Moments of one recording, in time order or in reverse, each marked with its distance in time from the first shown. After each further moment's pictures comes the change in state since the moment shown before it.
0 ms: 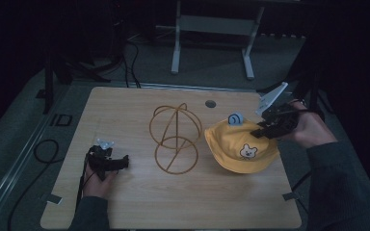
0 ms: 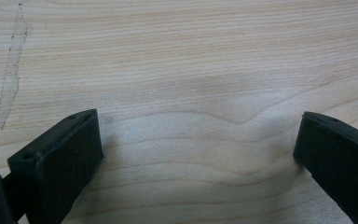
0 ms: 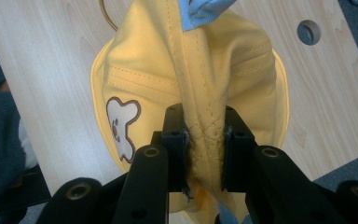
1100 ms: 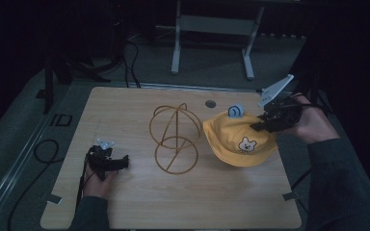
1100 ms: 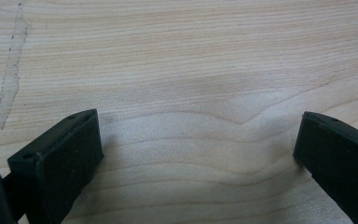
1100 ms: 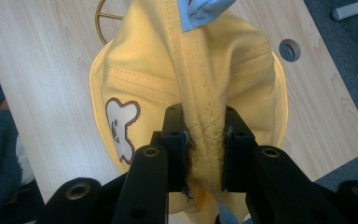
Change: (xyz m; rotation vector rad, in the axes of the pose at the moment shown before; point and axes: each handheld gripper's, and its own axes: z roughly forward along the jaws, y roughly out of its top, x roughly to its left) left arm 0.000 0.000 0.000 0.000 0.000 0.000; right arm -0.004 0.008 -0.015 -0.061 -0.027 0.007
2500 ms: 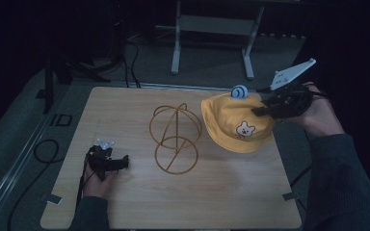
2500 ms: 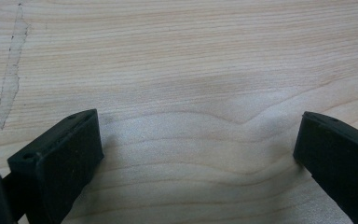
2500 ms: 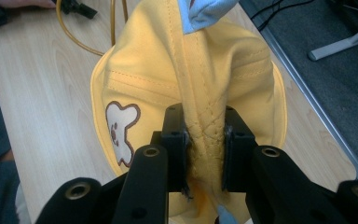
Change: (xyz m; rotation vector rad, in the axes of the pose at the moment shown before) left arm 0.000 0.000 0.000 0.000 0.000 0.000; right arm -0.016 0.003 -0.028 -0.205 -0.018 0.059
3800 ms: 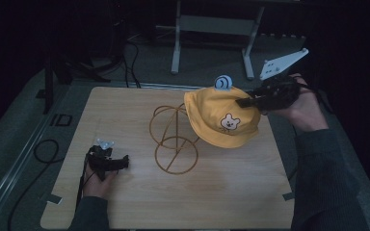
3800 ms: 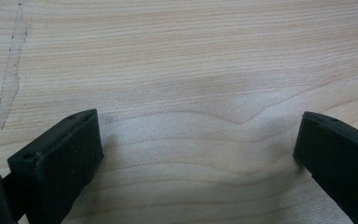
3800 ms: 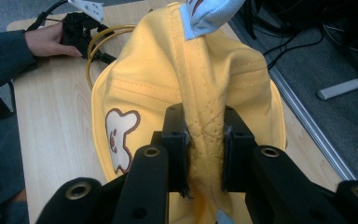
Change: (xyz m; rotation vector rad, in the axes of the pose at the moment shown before) left arm 0.000 0.000 0.000 0.000 0.000 0.000; right arm 0.011 0.037 0.005 -0.133 0.047 -0.027
